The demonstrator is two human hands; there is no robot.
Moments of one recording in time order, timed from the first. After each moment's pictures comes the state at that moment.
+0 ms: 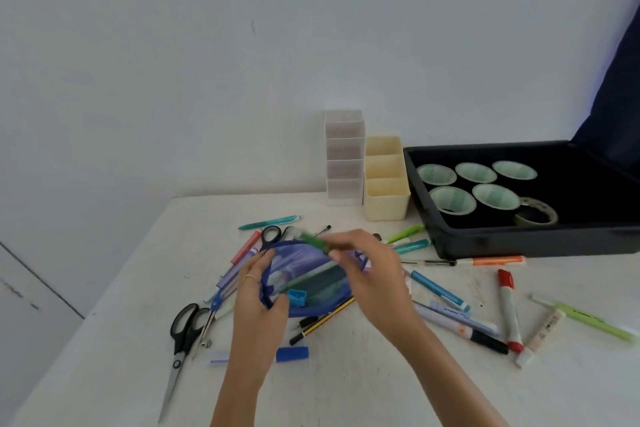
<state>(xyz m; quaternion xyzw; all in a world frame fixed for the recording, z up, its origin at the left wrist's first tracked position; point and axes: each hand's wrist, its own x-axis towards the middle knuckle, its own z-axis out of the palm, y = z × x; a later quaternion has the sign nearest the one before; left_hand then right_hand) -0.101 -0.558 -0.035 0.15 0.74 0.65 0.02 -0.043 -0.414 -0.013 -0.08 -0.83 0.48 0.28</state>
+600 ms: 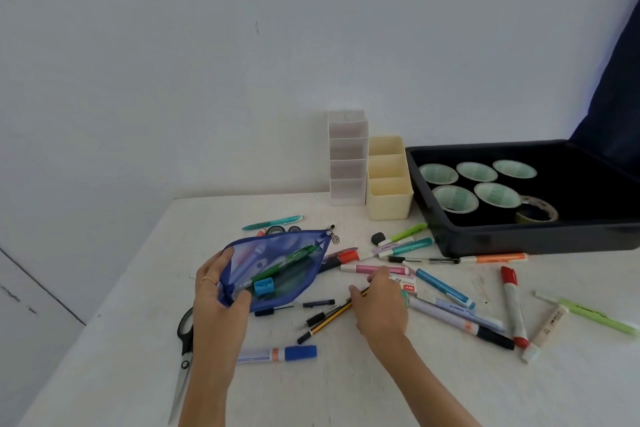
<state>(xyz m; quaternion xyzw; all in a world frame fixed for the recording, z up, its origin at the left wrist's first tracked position) -0.126 -0.598 -0.034 0.10 0.74 0.67 -0.03 -0.068 -0.422 -0.078 -0.47 -0.81 0.34 0.08</state>
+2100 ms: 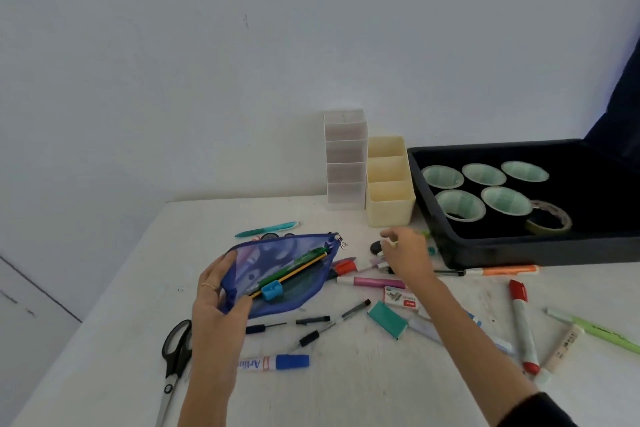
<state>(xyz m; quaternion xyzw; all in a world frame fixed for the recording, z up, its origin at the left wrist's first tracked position) -0.138 -0.573 -0.032 0.07 0.70 0.71 0.00 -0.118 -0.297 -0.079 -0.35 -0.86 0.32 0.17</state>
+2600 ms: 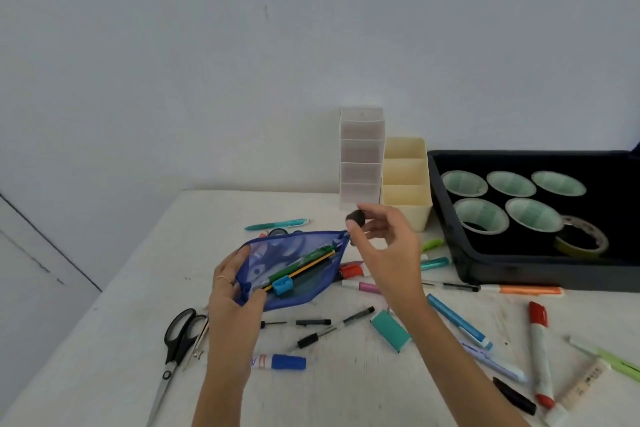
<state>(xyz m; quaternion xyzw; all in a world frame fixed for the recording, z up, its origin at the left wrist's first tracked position) -0.135 -0.552 -0.040 0.05 0.71 0.70 -0.02 -0.107 -0.360 -0.028 -0.13 -0.73 0.53 0.40</state>
